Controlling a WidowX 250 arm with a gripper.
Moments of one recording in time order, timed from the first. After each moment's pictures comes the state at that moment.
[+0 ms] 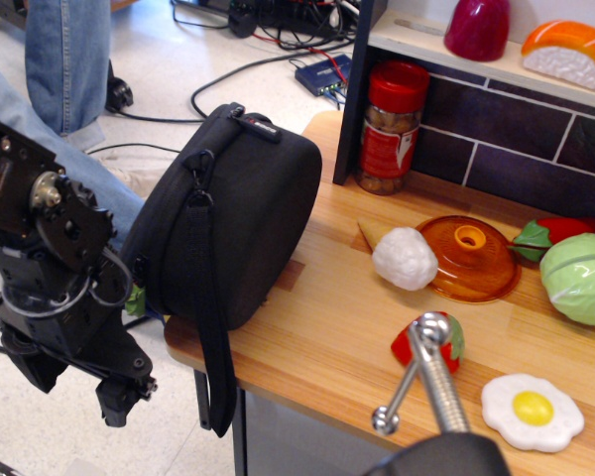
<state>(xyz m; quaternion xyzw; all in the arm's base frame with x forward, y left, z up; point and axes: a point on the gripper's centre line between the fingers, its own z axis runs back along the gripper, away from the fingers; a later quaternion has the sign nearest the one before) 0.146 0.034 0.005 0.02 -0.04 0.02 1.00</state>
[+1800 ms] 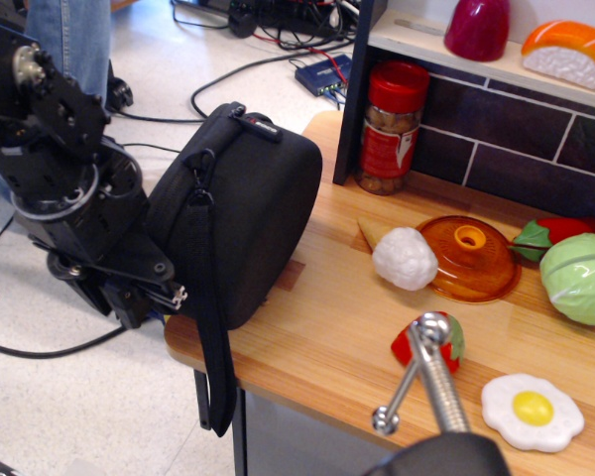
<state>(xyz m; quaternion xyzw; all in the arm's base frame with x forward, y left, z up) 0.187 0.029 0.047 -0.02 -0.11 0.00 0.99</state>
